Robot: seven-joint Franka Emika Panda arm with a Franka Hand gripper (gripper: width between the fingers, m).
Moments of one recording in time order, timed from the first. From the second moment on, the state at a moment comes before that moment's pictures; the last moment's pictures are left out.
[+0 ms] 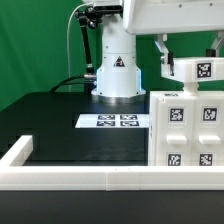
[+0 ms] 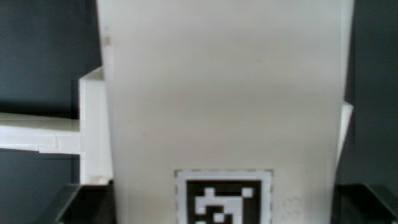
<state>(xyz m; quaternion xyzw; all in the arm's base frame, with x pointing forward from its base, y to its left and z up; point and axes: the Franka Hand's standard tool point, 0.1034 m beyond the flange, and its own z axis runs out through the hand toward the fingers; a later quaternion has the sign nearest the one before) 0.602 0.077 0.181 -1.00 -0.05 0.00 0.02</state>
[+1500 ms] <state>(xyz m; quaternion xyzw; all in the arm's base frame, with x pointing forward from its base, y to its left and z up) 0.607 0.084 0.170 -1.00 -0.06 -0.02 0.02</state>
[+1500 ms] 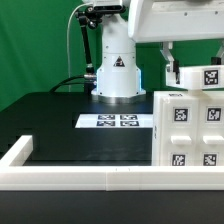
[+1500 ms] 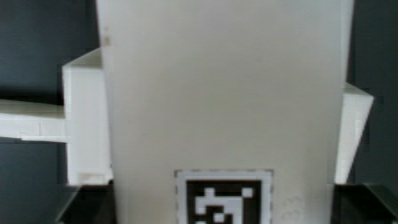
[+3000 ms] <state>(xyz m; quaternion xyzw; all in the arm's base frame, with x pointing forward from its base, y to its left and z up) 0.606 0.087 0.169 -0.92 0.40 -0.01 0.03</state>
